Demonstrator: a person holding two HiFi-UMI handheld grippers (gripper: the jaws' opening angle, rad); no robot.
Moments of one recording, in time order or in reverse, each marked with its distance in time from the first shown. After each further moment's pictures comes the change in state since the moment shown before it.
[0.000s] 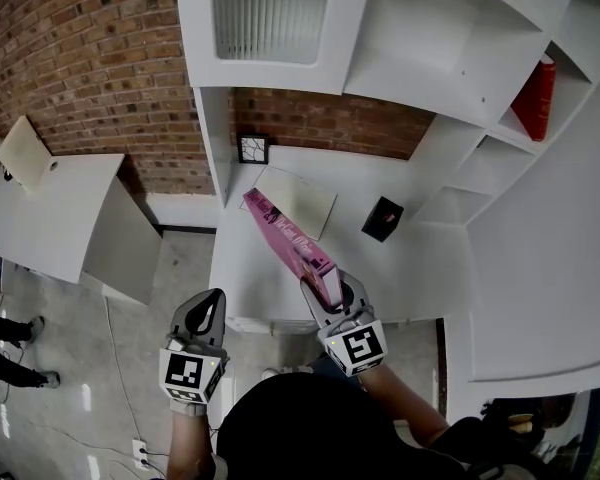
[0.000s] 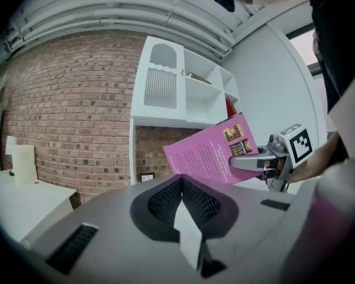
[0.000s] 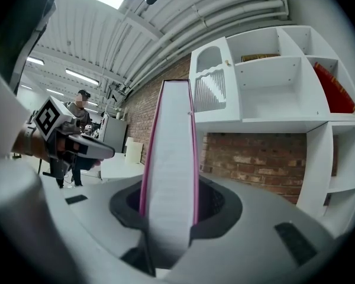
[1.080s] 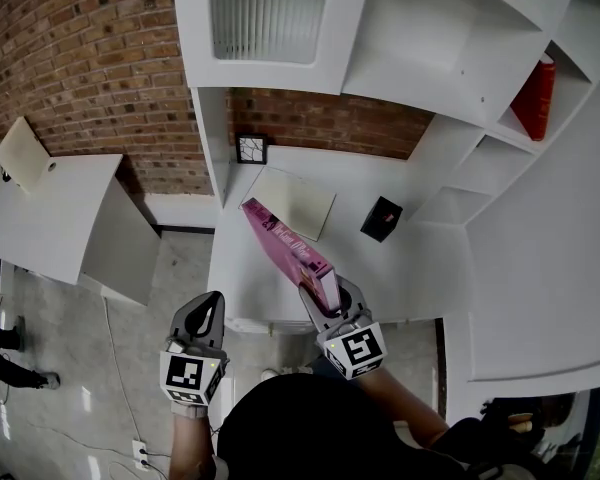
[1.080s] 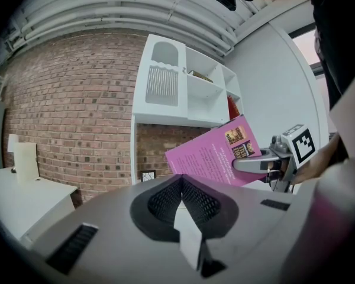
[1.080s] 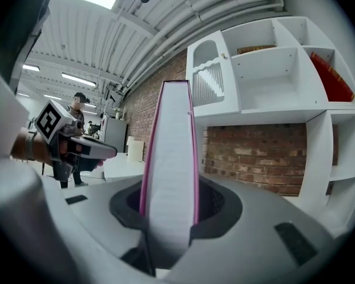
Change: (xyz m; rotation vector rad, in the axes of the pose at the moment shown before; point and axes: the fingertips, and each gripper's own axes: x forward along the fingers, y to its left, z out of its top) left arm 0.001 0.001 -0.008 -0.012 0.014 0.015; right arm -0.002 0.004 -0.014 0.047 0.037 0.017
